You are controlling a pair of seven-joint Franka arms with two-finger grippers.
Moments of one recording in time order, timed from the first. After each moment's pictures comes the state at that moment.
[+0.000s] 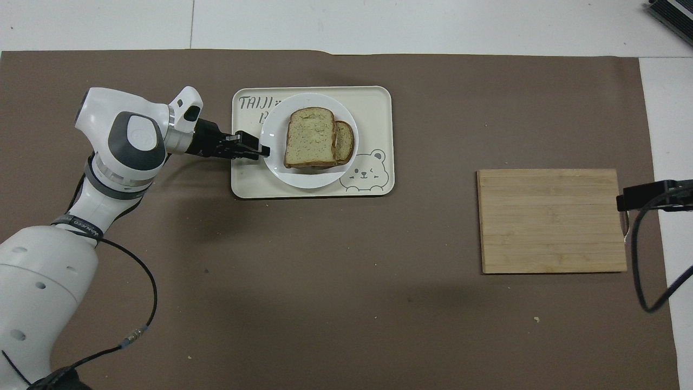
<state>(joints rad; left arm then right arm) -0.13 0.63 -0.02 -1.58 -0.89 2.03 0.44 0.10 -0.11 -0.12 -1.62 -0.02 1.51 0.00</state>
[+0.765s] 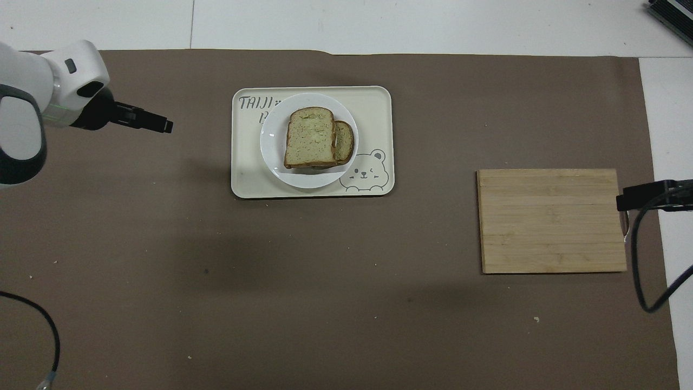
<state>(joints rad) -0.12 0.27 0.08 -1.57 -0.25 1.97 0.41 0.10 -0.11 -0.12 -1.62 -0.02 1.51 0.00</state>
